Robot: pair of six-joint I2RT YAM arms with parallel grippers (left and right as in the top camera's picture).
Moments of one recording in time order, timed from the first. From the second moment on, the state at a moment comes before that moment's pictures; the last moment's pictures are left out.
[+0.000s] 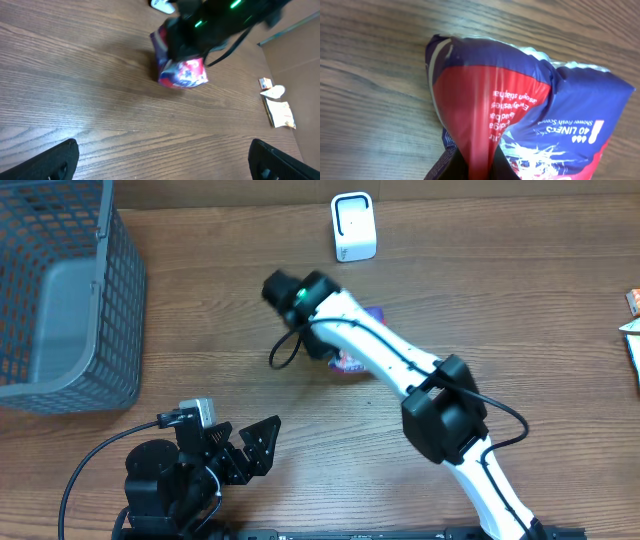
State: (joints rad) left arm -0.04 0.37 0.65 -0.87 0.41 -0.50; right arm 0.75 2.39 2.25 -1.42 0.33 0.38
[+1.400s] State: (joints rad) left arm -0.04 0.37 0.65 -0.87 0.41 -0.50; right arm 0.15 2.39 2.20 -1.62 -0.23 0.26
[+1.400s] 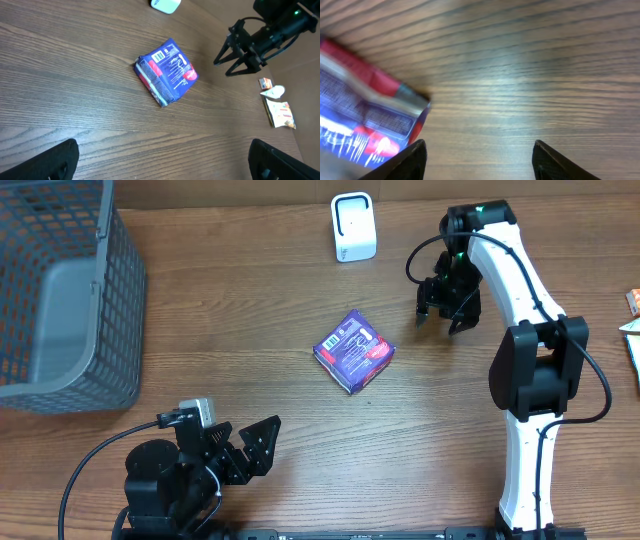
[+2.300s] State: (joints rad) left arm -0.04 0.37 0.65 -0.87 0.41 -0.50; right arm 0.62 2.33 2.21 -1.46 0.09 0.25
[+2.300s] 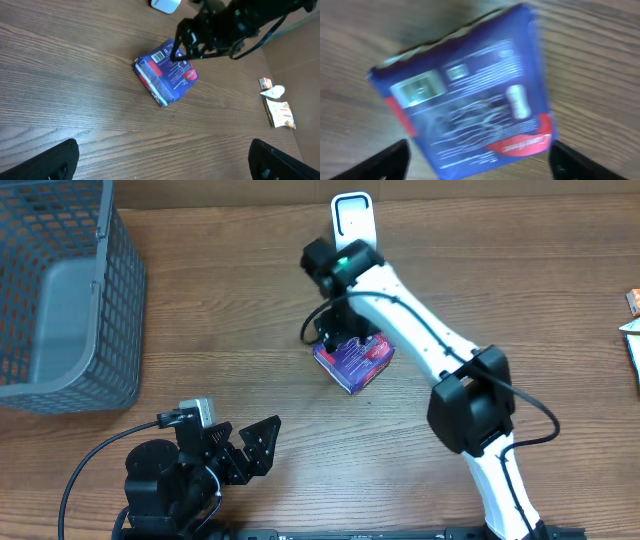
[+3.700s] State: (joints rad) left arm -0.04 0.37 0.65 -0.87 0.41 -0.50; right arm 0.26 2.15 2.16 -1.57 -0.04 0.33
